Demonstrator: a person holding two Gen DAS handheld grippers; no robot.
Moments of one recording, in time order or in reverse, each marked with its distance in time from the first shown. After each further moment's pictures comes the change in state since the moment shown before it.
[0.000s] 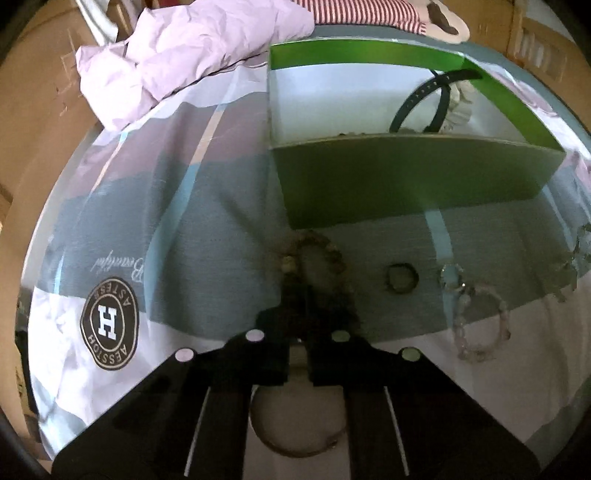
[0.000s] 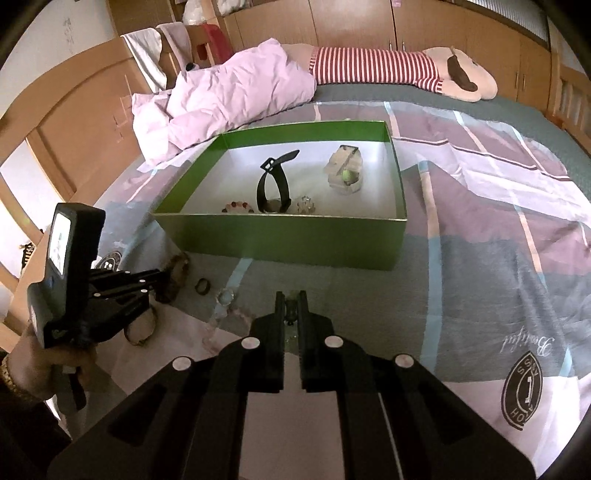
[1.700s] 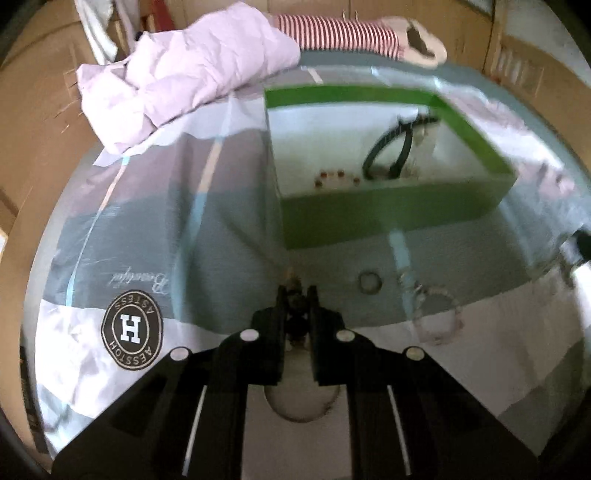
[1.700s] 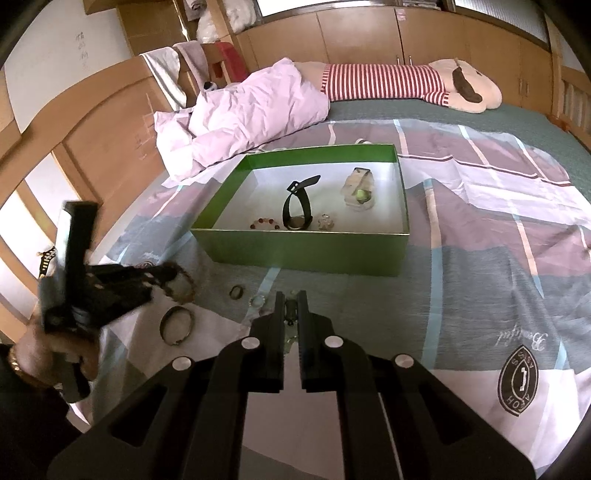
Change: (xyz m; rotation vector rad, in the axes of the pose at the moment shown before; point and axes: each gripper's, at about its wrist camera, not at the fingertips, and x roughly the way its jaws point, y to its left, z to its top) left arm -0.057 0.016 0.002 0.001 -0.086 -0.099; right arm -0.042 0.010 0.001 0.005 -0.049 0.061
